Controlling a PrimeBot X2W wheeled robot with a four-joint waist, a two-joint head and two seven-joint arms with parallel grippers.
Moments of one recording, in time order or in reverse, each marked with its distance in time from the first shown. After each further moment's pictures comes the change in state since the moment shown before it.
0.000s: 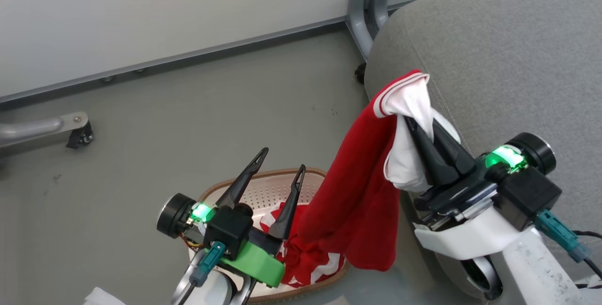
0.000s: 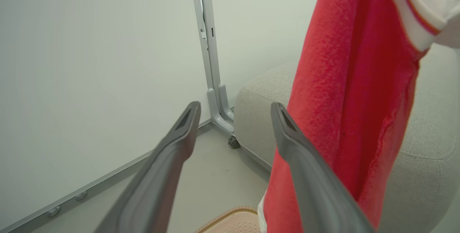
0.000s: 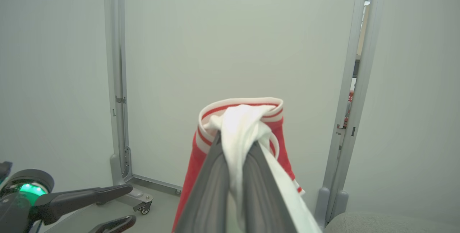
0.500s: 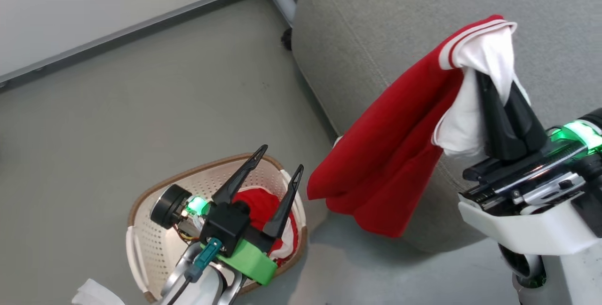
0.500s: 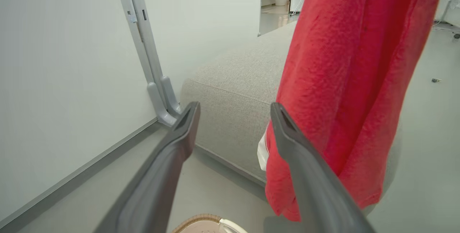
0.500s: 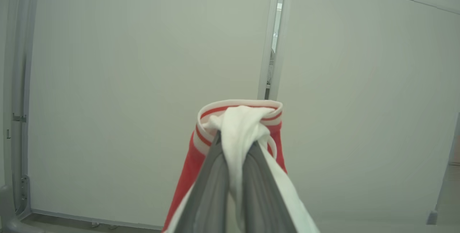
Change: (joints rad) left arm -0.029 0.049 -0.021 -0.002 0.015 -0.035 0.000; right arm -0.012 0.022 -0.151 -0.204 -0.028 0.000 0.000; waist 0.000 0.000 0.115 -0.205
